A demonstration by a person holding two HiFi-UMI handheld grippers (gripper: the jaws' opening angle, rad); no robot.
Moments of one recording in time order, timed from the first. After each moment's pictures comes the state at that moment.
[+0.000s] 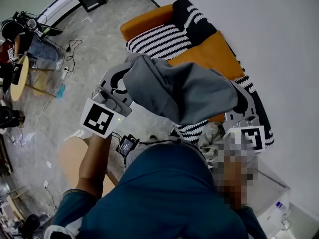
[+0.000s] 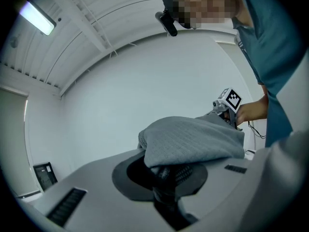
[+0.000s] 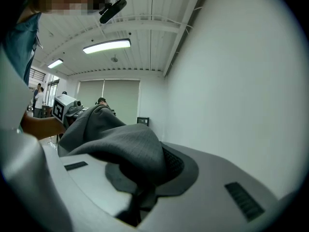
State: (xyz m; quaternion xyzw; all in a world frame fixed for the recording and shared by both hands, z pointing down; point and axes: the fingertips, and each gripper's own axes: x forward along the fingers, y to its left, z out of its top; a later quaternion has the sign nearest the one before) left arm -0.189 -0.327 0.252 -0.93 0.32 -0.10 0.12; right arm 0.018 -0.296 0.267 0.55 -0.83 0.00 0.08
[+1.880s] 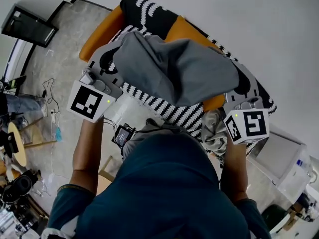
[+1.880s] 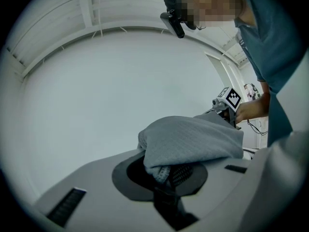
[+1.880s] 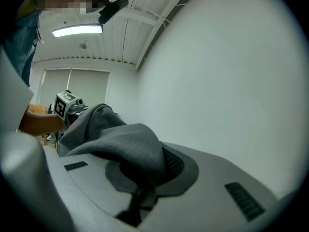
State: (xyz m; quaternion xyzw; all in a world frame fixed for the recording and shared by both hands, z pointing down) left arm -0.034 -0.527 0.272 -0.98 0.13 -0.09 0.12; right arm 0.143 -0.419 0.288 0.69 -0.72 0.03 0.09
